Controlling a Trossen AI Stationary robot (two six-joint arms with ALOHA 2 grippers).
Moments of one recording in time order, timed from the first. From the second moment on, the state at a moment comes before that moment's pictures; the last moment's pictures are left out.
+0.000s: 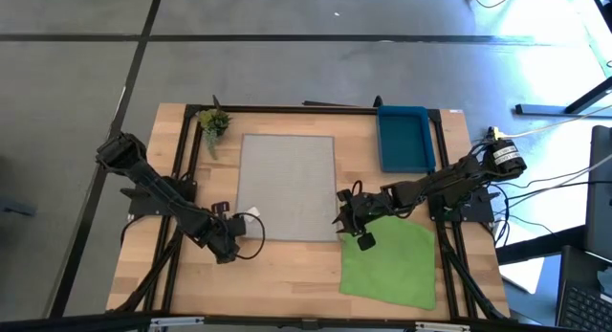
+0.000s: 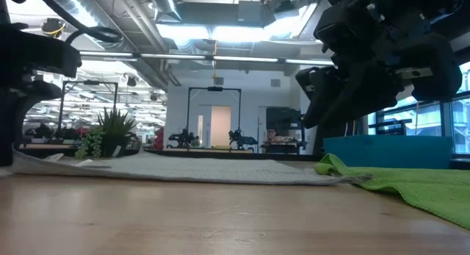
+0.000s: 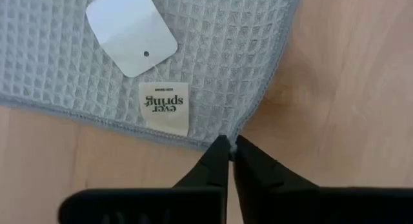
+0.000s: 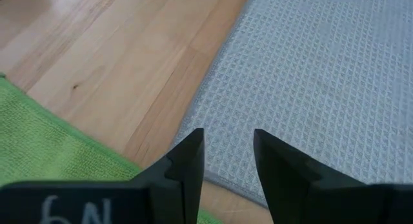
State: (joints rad) left arm -0.67 1.45 0.68 -0.66 -0.26 -0.90; right arm 0.23 1.55 0.68 0.12 -0.07 -0.21
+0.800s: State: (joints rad) left arm -0.65 1.45 0.70 -0.66 -0.31 -0.91; right arm 0.27 1.76 0.68 0.19 -0.10 -0.17
